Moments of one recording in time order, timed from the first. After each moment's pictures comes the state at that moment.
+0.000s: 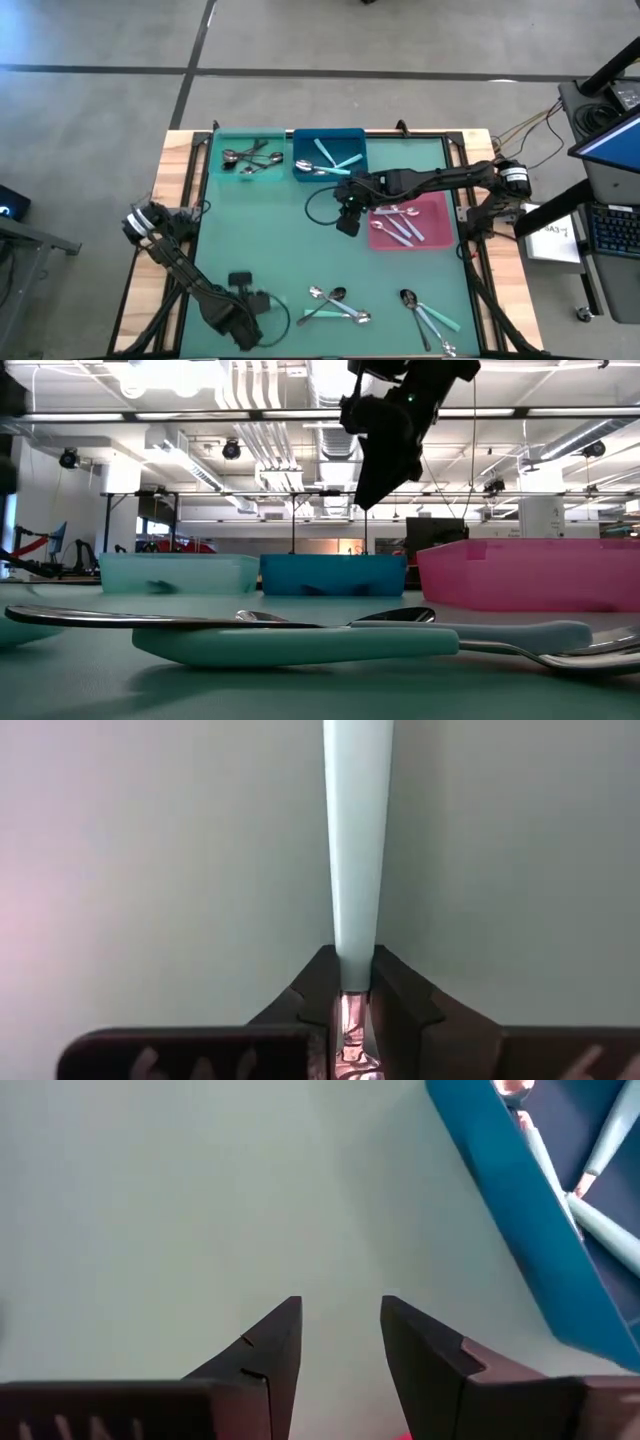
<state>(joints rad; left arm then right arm) -0.84 1.88 1.16 -0.85 -0.15 -0.98 -0.05 1.68 1.30 -0.63 0.12 0.28</state>
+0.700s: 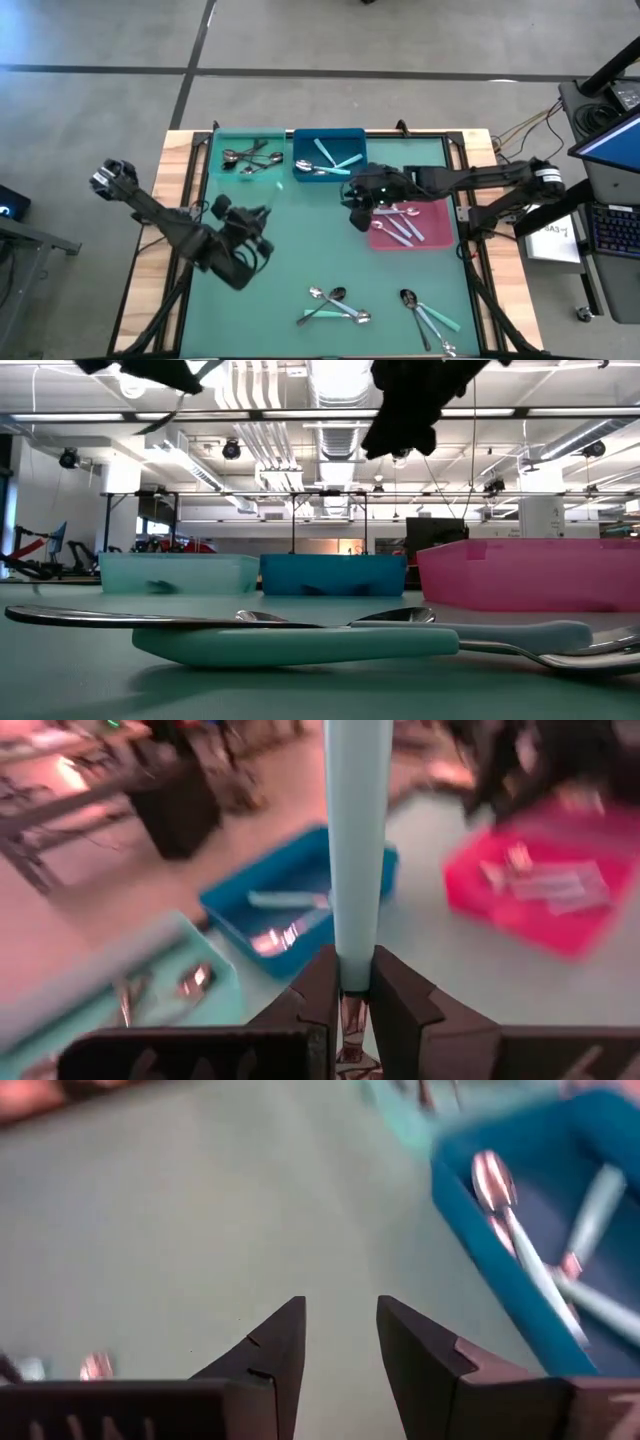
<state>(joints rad) -0.60 1.36 1.12 -1.03 -1.20 -1.14 -0.05 1.41 1.12 -0.38 0.08 0.28</state>
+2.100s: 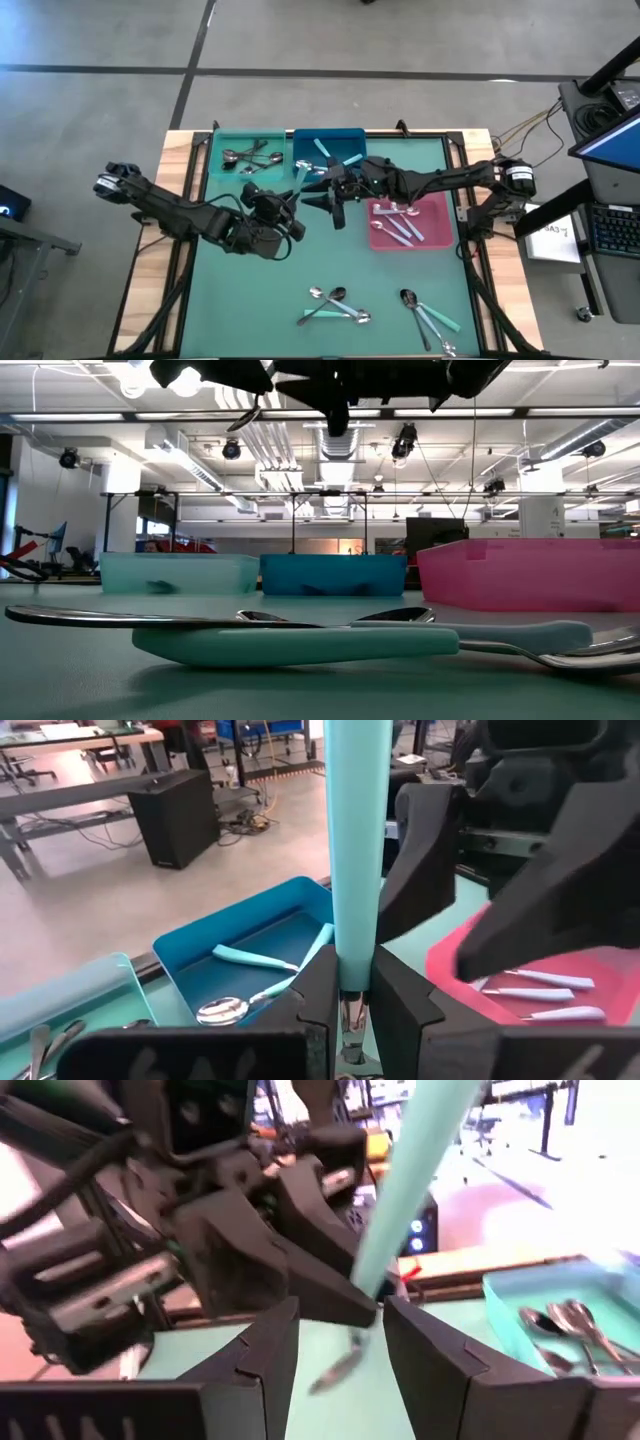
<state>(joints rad) -0.37 1.42 1.12 -0.39 -1.16 -0.69 -0.10 1.63 1.09 0.52 -0.23 0.17</state>
